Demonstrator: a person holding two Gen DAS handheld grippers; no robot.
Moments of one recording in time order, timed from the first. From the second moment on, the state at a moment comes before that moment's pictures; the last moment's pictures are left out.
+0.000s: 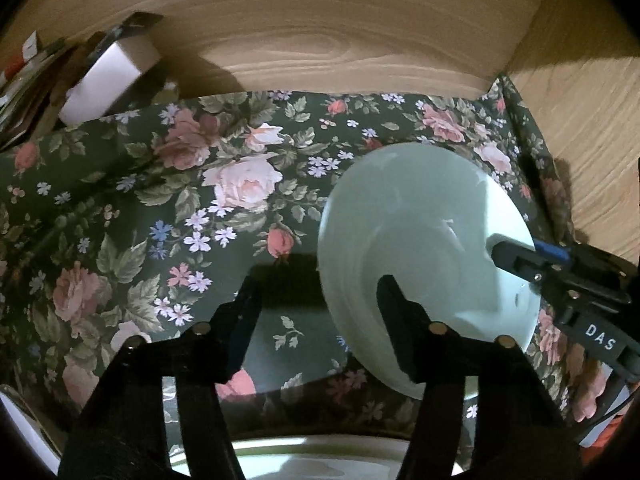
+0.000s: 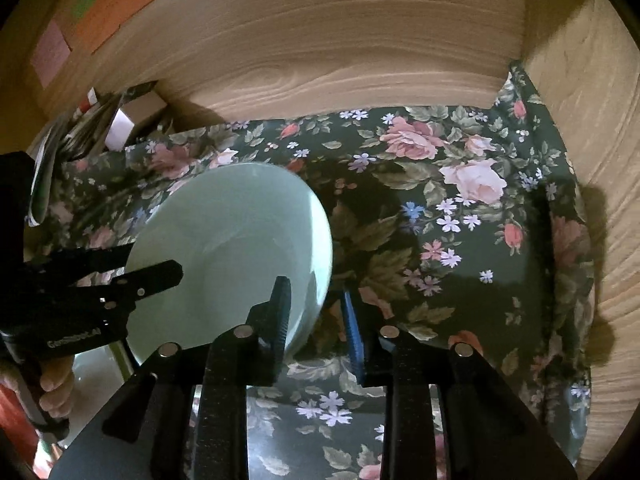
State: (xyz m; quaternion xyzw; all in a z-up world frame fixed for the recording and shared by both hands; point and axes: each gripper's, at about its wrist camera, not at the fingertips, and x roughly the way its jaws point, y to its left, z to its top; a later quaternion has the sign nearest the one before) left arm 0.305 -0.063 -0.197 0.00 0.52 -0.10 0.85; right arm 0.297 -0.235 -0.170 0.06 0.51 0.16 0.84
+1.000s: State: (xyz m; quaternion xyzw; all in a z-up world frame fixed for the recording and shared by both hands) left arm 0.284 -0.075 -0.172 0.00 0.49 -0.12 0.86; right arm 0.281 -0.221 -0.145 0.07 0.49 0.19 0.85
